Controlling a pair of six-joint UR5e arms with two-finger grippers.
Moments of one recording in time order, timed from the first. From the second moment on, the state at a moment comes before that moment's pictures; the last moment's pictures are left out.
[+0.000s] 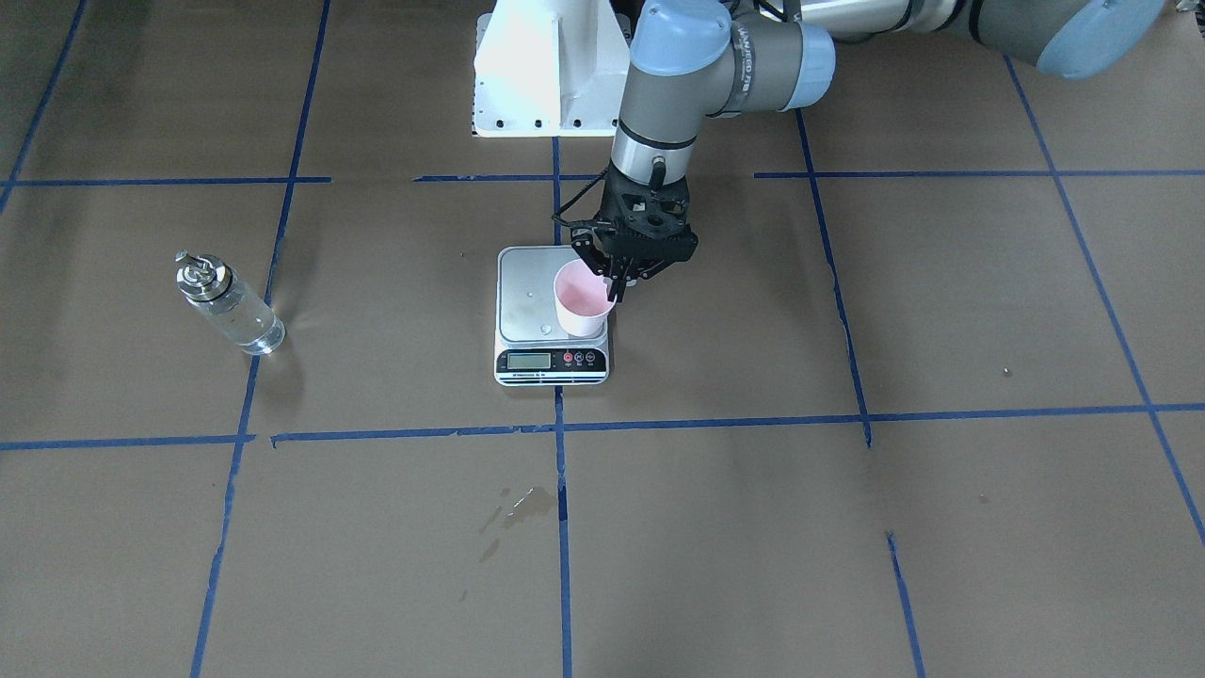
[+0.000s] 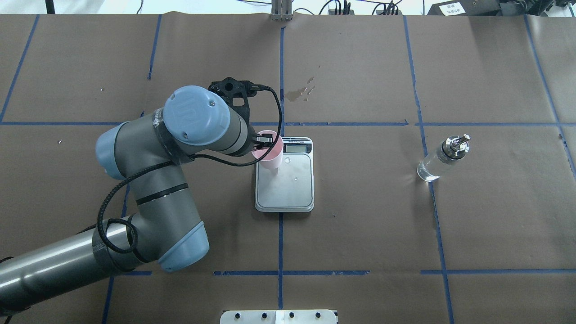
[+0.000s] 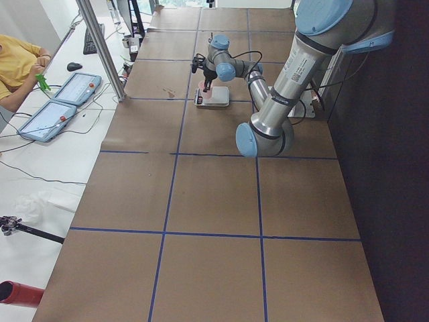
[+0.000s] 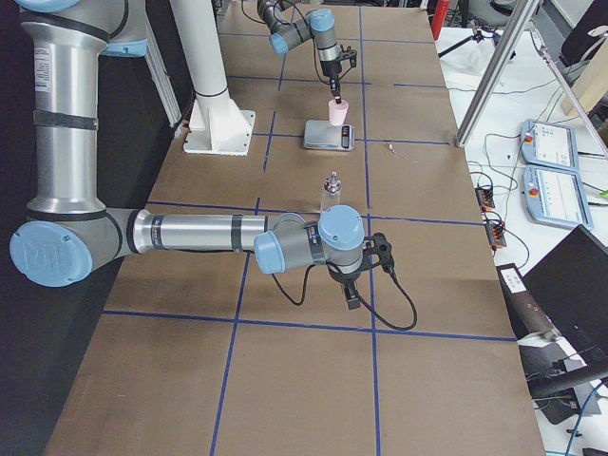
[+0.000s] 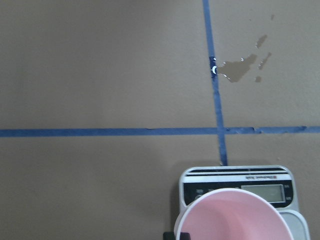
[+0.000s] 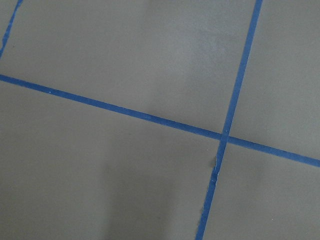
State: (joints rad) left arm -0.52 -2.28 -1.72 -1.69 -1.71 -1.22; right arm 1.53 -1.65 1.68 -1.33 2.43 -0.03
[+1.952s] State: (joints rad) left arm -0.58 -2.20 -1.91 -1.56 -1.70 -0.98; right arm 1.53 -1.67 1.70 -1.33 2.43 -0.02
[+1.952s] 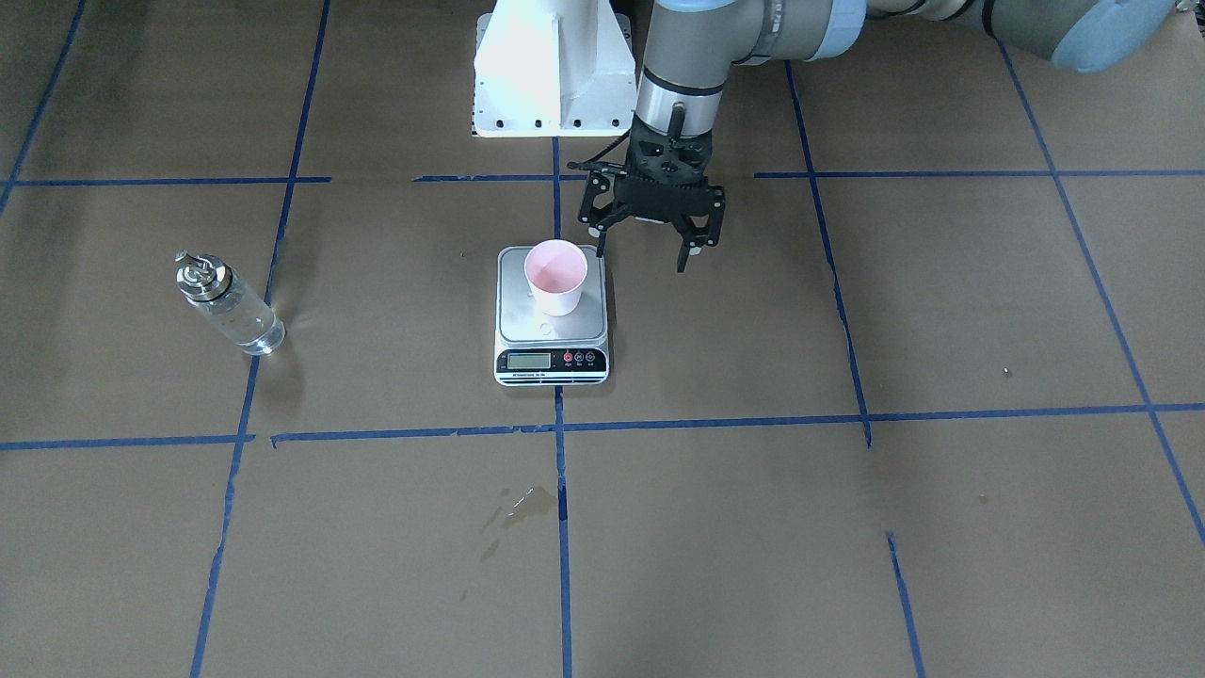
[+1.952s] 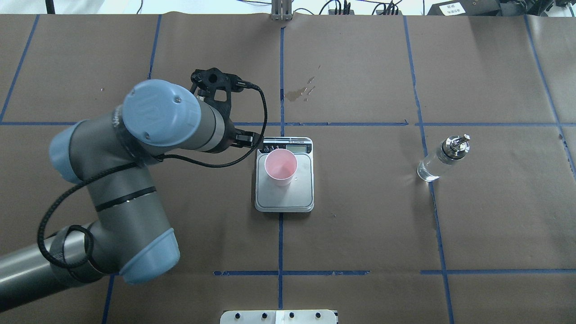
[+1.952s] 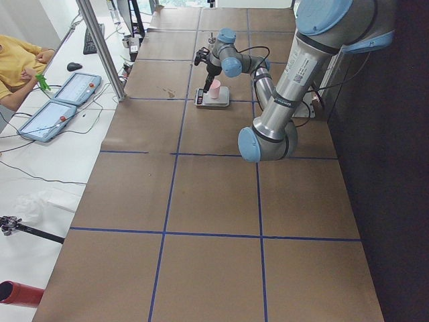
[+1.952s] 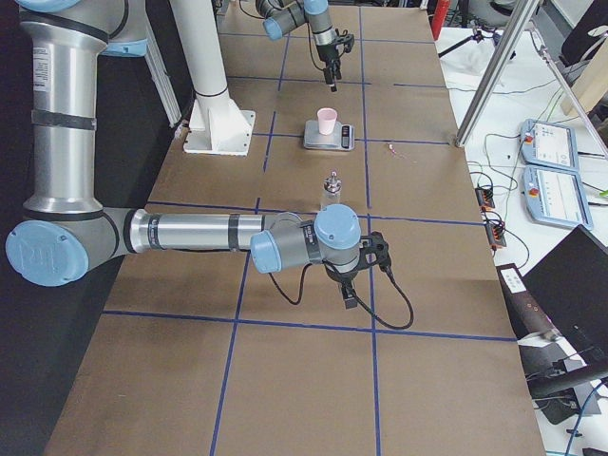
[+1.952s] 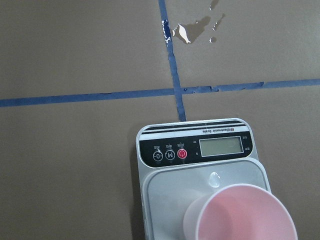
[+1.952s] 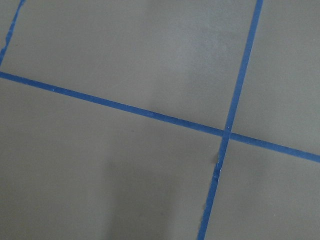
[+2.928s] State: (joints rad) left arm -1.14 -1.83 -1.79 -1.53 -2.14 -0.61; right arm 1.53 -1.69 1.74 -1.33 2.43 -0.01
